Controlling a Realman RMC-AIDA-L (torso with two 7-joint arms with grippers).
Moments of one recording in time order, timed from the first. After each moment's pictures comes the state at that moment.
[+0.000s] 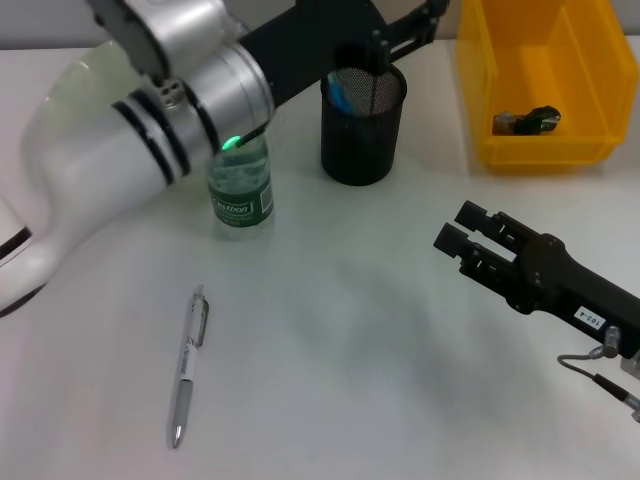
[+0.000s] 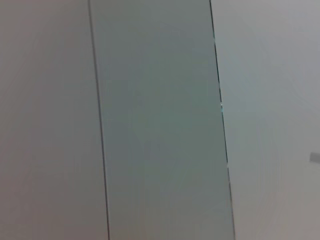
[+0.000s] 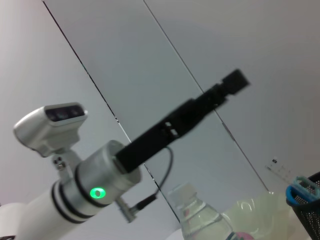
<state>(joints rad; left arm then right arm) -0.50 -2.07 1.86 0.87 0.48 0.71 -0.74 0.36 2.09 -0.77 -0.11 -1.48 -1.63 1.03</state>
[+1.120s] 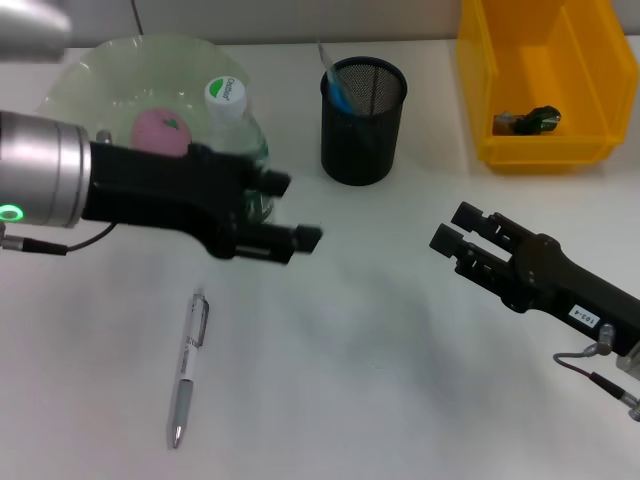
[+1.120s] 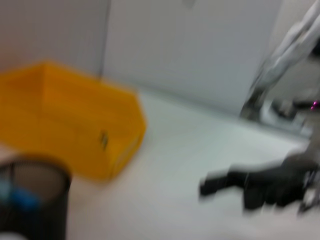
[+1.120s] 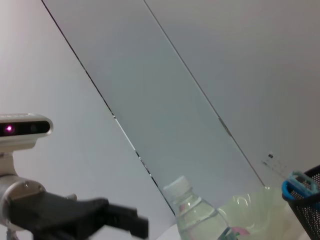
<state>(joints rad) -0.35 -2.06 1.27 1.47 1.95 1.55 -2.09 0.37 2.09 -0.77 -0.10 -1.48 -1.61 1.03</state>
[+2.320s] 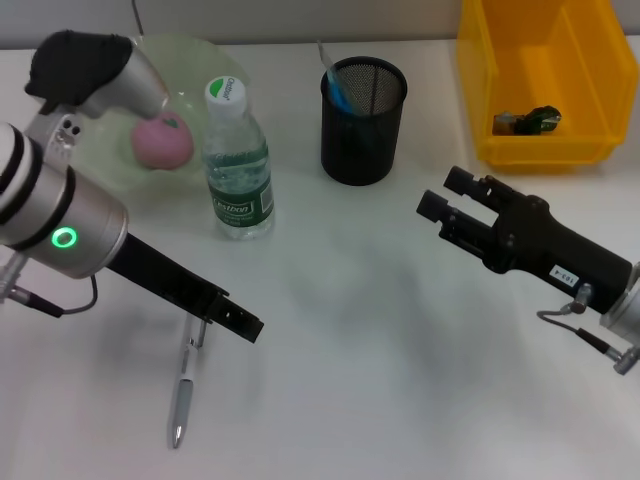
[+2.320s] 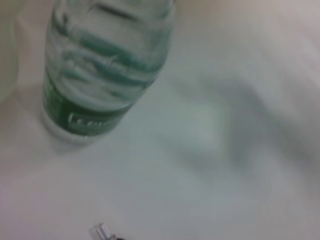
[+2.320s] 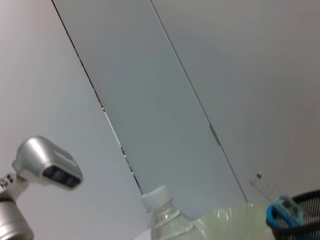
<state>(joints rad) -0.51 -2.07 1.40 1.39 2.42 1.68 -2.77 0.44 2.09 -0.74 -0.10 -1.48 -1.53 0.95</state>
